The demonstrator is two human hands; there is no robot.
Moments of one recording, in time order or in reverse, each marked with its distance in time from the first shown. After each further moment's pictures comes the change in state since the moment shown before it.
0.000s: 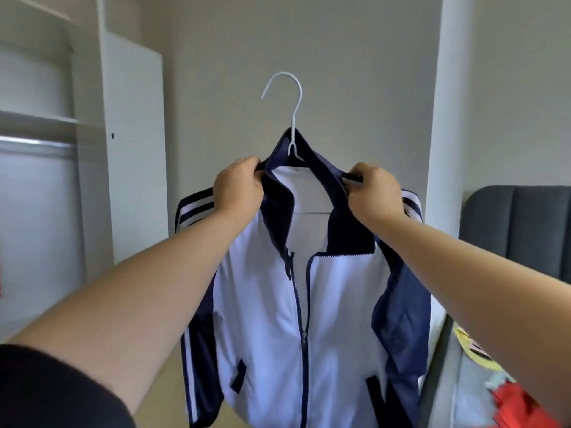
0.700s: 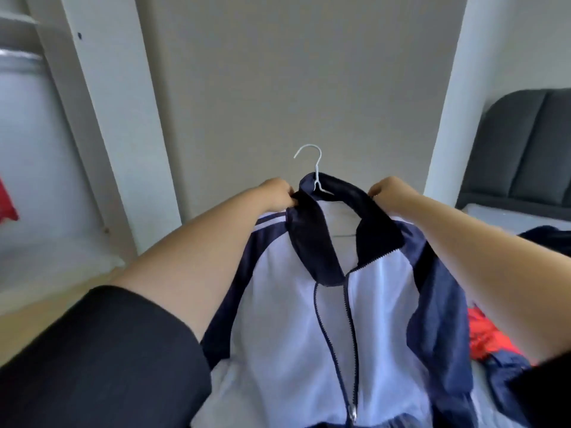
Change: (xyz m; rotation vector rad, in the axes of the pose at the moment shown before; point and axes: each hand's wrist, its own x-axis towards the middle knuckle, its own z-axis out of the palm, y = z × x) left_hand -0.126 -0.033 0.095 0.097 -1.075 -0.190; right_hand -0.115 0.106 0.050 -0.077 -0.697 0.402
